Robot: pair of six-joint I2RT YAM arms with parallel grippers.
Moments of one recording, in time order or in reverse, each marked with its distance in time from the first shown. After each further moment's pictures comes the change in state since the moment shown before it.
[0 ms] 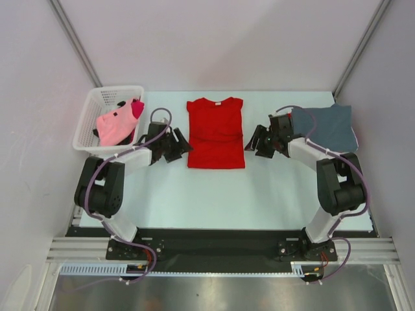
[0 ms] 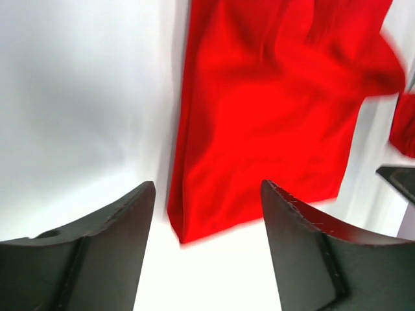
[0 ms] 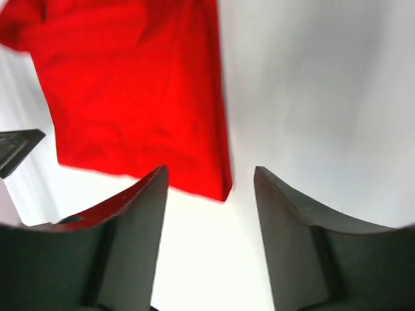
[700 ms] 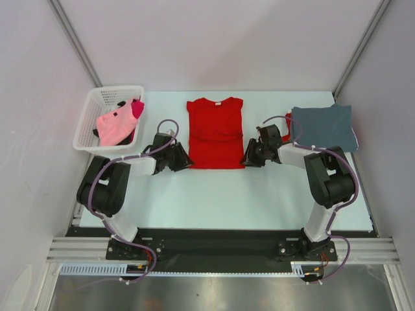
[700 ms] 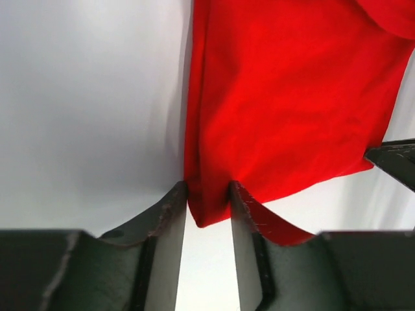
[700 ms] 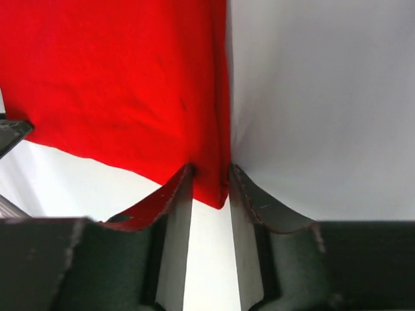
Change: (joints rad) left arm -0.056 -0.002 -0.151 0.098 0.020 0.012; right arm 0.087 0.080 -0.086 0.087 -0.040 -0.016
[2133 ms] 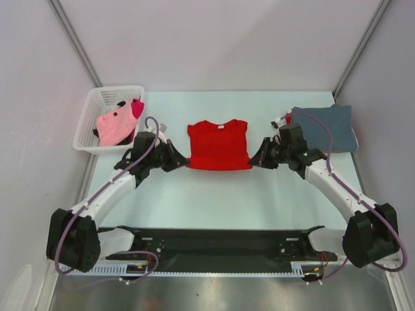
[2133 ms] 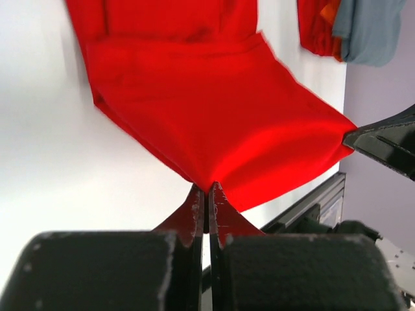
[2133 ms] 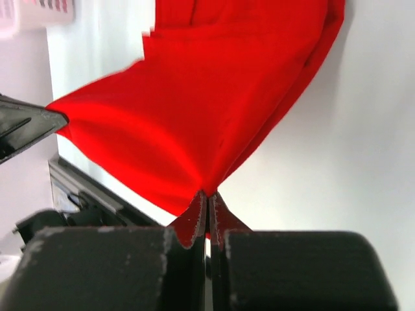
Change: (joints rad) left arm -0.001 -0.526 -0.081 -0.258 0.164 -0.010; right arm 0.010 -0.577 -0.114 -0.281 -0.103 0.007
